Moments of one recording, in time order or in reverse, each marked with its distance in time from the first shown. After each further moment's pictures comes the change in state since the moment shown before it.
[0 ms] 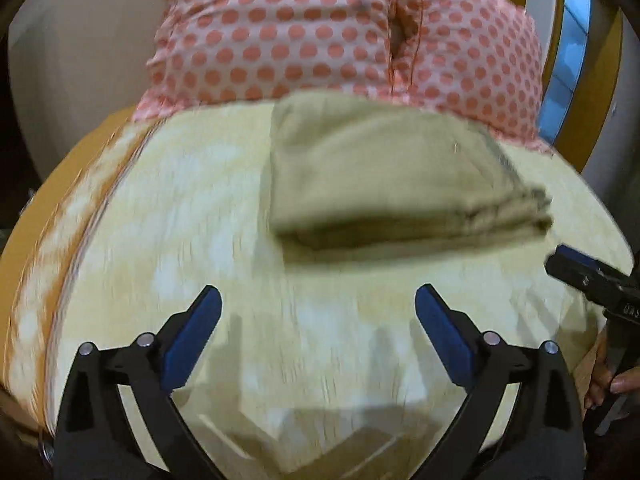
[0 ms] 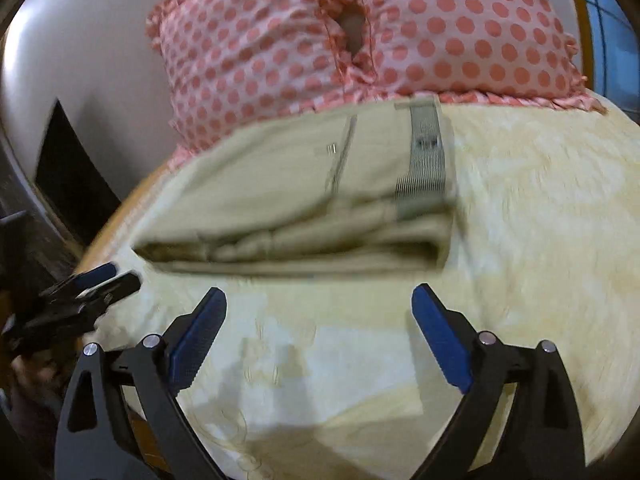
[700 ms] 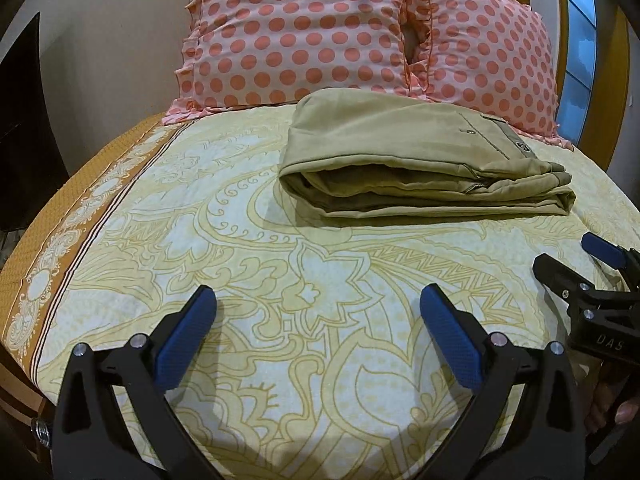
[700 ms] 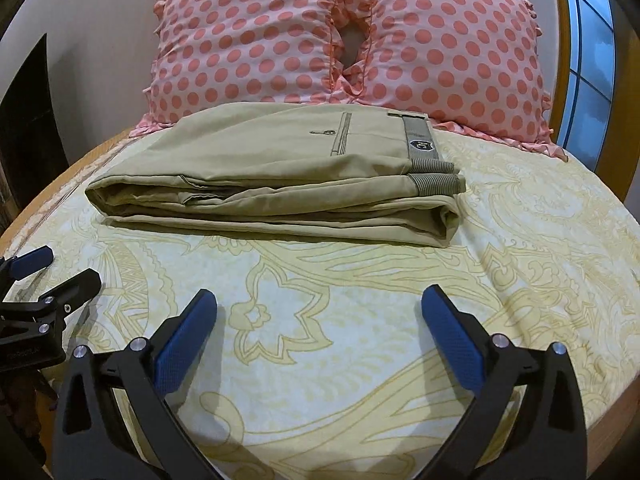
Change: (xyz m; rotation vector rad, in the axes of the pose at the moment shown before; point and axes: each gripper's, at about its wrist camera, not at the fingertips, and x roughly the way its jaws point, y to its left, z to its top) left arm -0.001 -0.012 -0.035 -0.001 -0.107 0.105; right arm 0.008 0.036 -0.033 -0.158 -0.097 -0.241
